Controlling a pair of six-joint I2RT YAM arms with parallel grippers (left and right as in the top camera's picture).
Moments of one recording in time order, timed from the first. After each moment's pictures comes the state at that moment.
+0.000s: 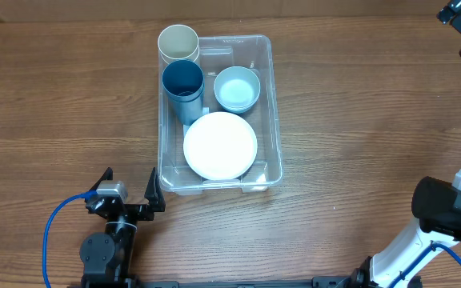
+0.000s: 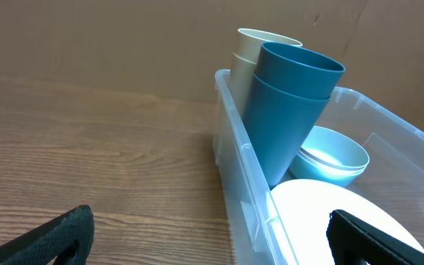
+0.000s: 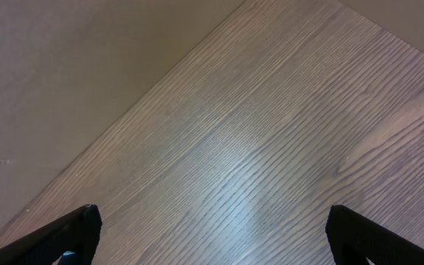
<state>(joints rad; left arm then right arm) -0.02 0.02 0.01 -0.07 0.06 -0.19 -0.30 1.99 2.53 -1.40 0.10 0.47</state>
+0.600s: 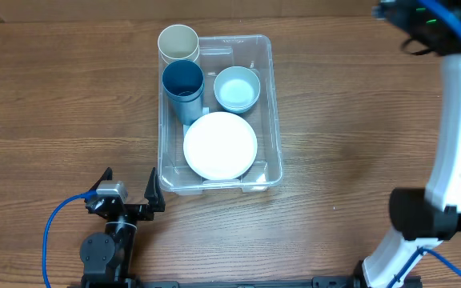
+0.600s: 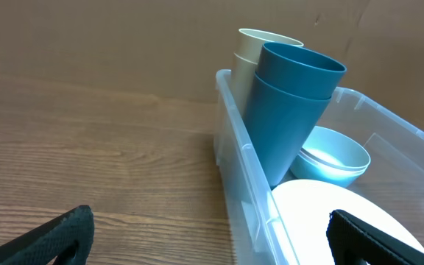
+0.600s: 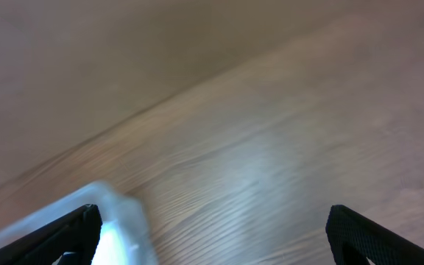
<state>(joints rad) -0.02 0.02 0.01 -0.07 0.06 -0.19 0.05 1.92 2.53 -1.40 0.17 0.47</state>
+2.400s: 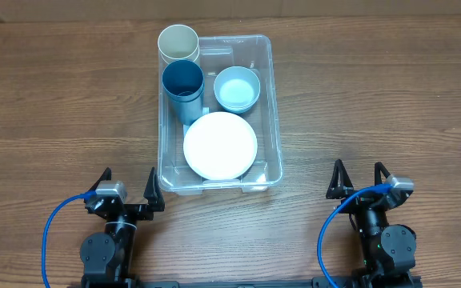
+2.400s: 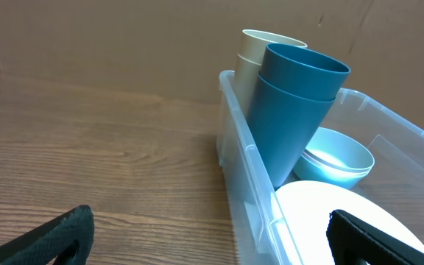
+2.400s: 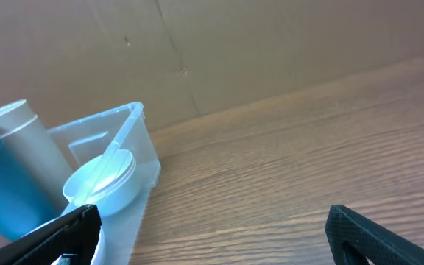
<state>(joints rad) -0.02 0.02 0.01 -0.07 0.05 -0.19 0.14 0.01 0.05 -0.11 0.09 0.31</state>
